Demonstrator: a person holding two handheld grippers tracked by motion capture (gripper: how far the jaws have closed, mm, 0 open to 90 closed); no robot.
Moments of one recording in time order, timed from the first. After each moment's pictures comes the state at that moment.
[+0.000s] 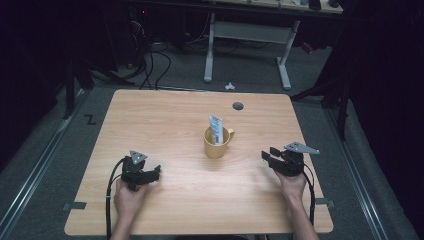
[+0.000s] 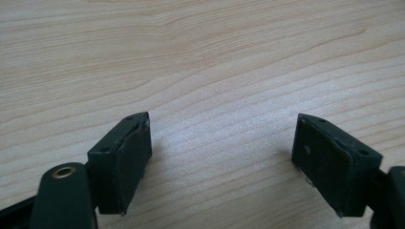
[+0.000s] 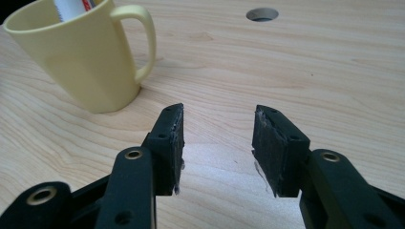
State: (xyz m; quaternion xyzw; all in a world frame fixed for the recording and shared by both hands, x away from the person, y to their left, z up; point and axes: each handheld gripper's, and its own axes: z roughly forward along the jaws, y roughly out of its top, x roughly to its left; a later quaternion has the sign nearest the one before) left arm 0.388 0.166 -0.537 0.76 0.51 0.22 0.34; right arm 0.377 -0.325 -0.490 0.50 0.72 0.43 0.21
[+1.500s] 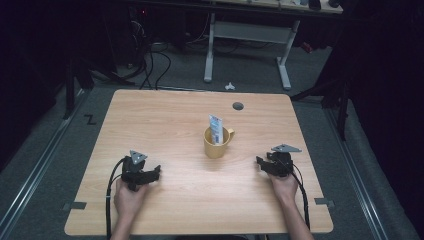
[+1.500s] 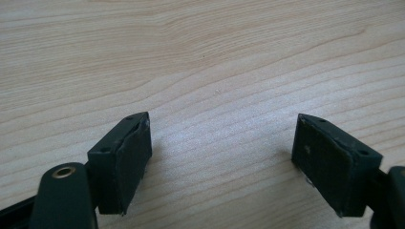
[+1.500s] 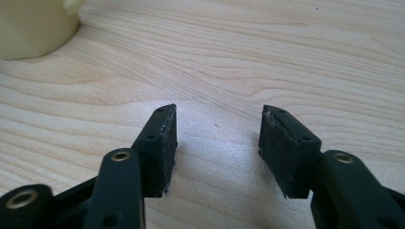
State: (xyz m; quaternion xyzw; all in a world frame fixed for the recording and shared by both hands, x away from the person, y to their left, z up) left arm 0.388 0.166 -0.537 0.76 0.51 0.22 0.34; right arm 0.398 -0.311 -0.530 0.53 0.74 0.34 0.22
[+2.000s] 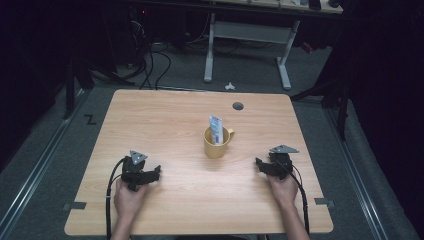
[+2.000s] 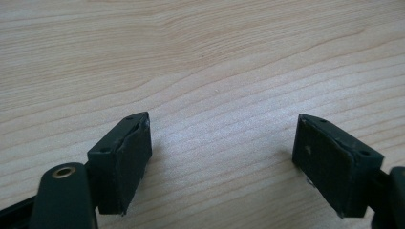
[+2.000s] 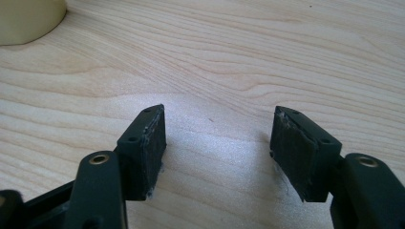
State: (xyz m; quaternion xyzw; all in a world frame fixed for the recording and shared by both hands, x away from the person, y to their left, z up) left arm 0.387 0.166 -0.537 0.76 0.51 0.22 0.34; right arm 0.396 -0.307 -0.530 0.53 0.75 0.32 0.24
